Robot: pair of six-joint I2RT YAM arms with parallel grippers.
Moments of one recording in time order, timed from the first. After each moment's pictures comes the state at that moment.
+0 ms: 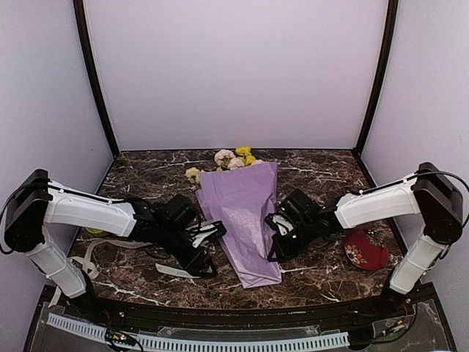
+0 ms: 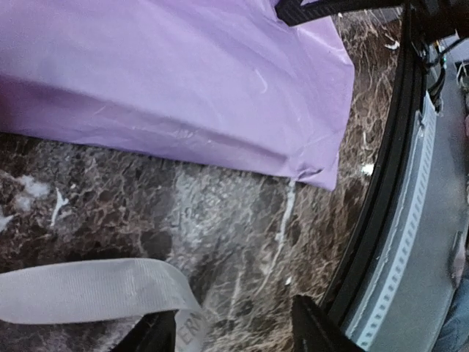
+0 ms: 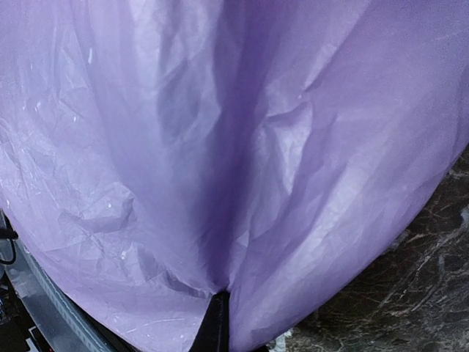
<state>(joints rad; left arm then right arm) -0.91 1.56 0.80 -0.32 0.43 -0.20 0.88 1.65 0.84 -0.31 -0.33 0.55</state>
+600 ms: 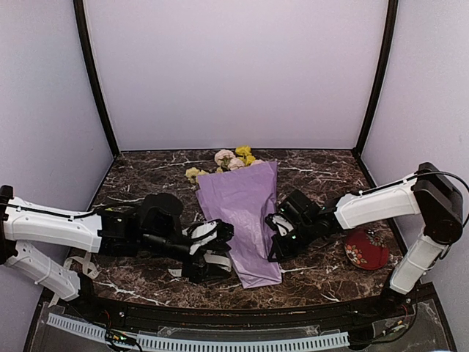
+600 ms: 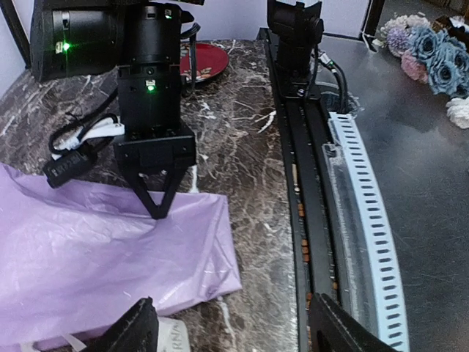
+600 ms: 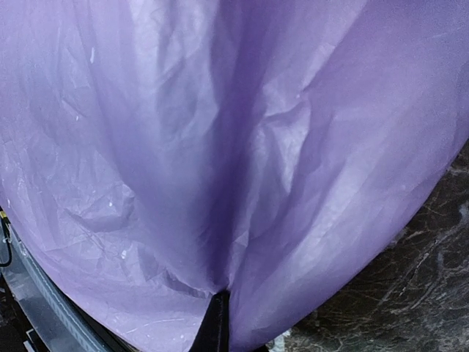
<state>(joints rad) -1.12 1.29 0.74 -0.04 0.35 0.19 0.89 1.65 0.84 -0.32 -0.31 0.56</state>
